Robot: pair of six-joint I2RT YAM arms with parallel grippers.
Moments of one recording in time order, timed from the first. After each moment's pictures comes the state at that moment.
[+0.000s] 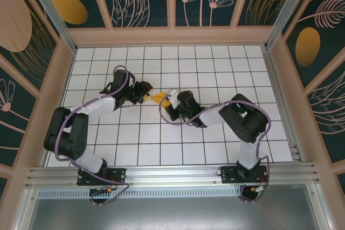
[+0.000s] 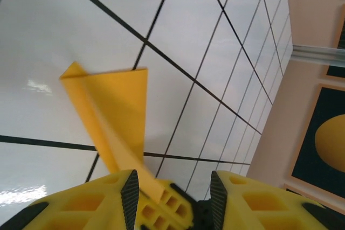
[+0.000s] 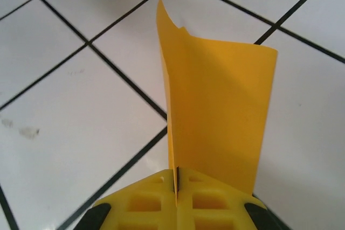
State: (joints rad) left arm -0.32 1.58 0.86 -0.03 0.47 -1.18; right arm 0.78 1.88 0.80 0.48 -0.15 0.09
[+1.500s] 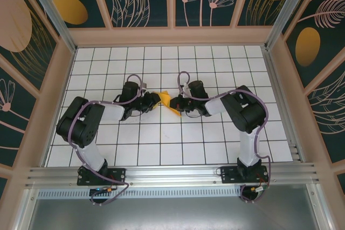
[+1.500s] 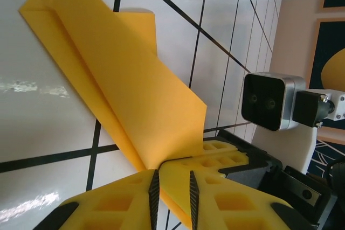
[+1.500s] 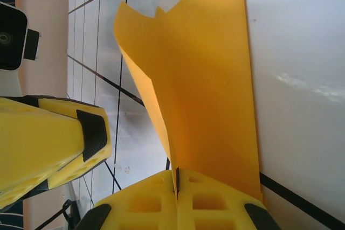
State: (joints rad) left arm -0.40 1.77 0.69 0.44 0.58 -1.11; right arm 0.58 1.98 0.87 0.46 -0.66 0.84
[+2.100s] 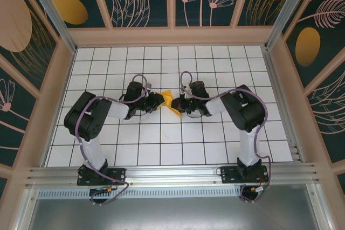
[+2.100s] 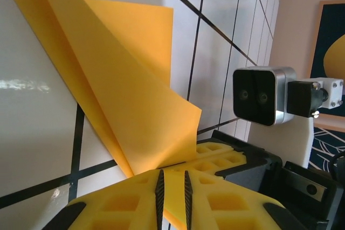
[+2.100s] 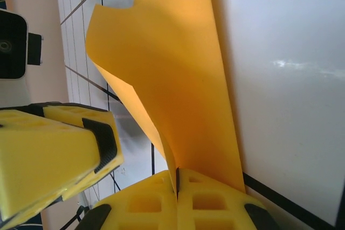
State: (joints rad) left arm -0.43 1.87 0.74 0.50 0.62 -1.11; right arm 0.56 2.00 0.86 0.45 -0.67 0.92
